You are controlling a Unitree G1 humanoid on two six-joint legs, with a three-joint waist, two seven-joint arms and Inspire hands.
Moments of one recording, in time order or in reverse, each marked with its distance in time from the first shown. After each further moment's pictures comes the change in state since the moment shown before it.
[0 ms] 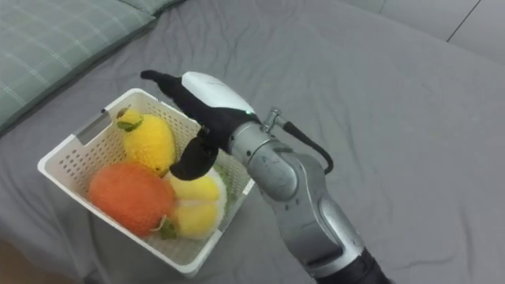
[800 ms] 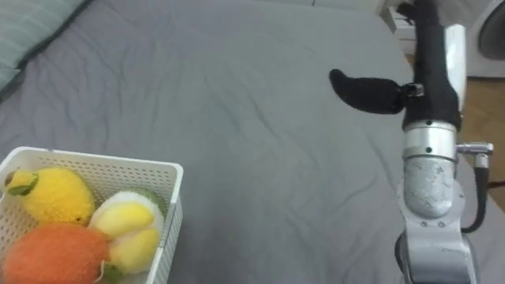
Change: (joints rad) left arm 0.119 -0.019 0.150 0.082 -0.066 -0.046 0.048; right arm 0.280 -0.105 -0.580 0.055 0.335 -0.171 -0.565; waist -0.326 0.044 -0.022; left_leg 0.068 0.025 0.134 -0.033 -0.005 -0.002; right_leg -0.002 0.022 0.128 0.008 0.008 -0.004
